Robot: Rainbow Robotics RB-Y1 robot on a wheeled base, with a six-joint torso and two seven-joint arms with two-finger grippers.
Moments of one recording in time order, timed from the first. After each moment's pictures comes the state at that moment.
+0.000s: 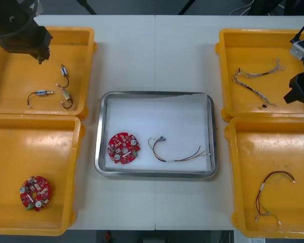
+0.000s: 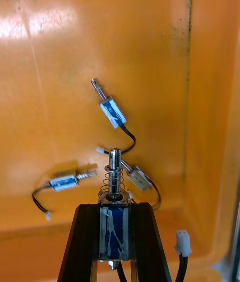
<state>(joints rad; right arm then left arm) -0.63 -0.95 0.05 -1.68 -0.95 1.76 1.59 -1.16 0.90 -0.49 -1.06 1.09 1.53 -1.37</state>
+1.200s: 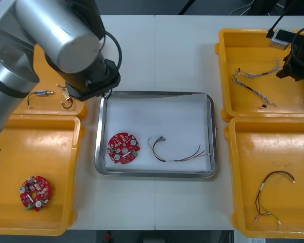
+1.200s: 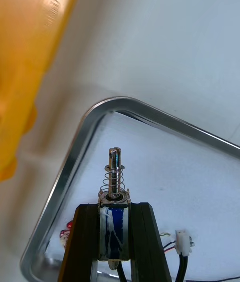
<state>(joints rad) -0.92 -0.95 0.35 -1.07 -1.07 1.24 2.57 -0.89 0.58 -0.47 -1.81 0.66 1.81 -0.29</state>
